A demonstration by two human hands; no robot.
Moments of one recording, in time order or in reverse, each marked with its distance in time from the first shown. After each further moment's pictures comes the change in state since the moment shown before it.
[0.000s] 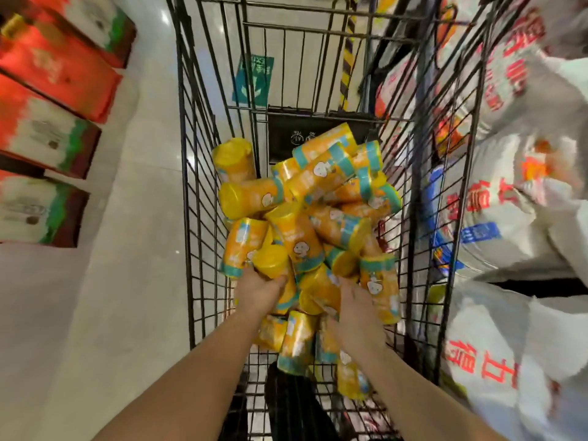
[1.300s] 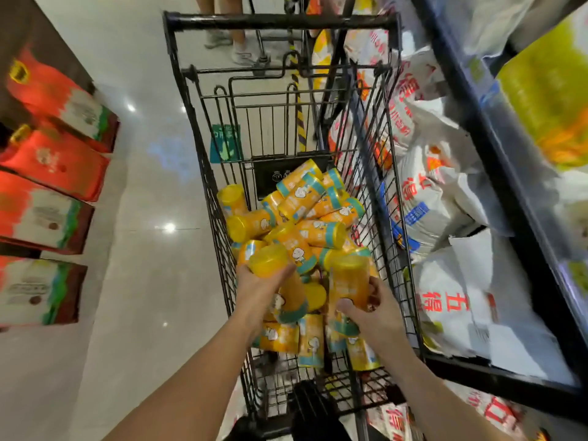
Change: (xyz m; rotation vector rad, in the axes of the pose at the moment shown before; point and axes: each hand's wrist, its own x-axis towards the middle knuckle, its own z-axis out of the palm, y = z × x) left_hand -0.105 0.039 -0.084 -0.337 -0.207 0.239; right_hand -0.134 -0.045 -0.049 1.055 0.388 0.226
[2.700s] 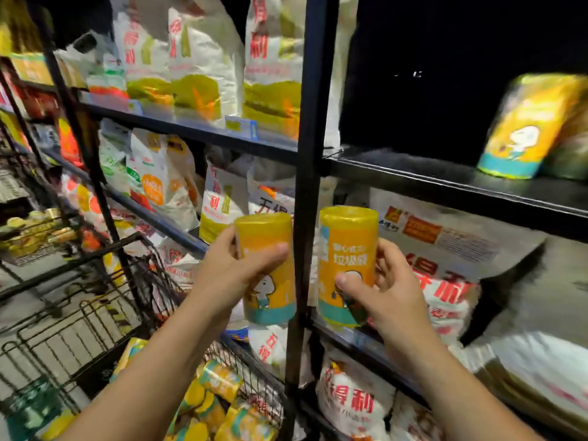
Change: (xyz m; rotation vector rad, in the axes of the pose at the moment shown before) left_hand -0.379 0.190 0.102 0.222 -1.080 0.752; right_hand -0.390 -0.106 -0.209 0.433 0.828 -0.648
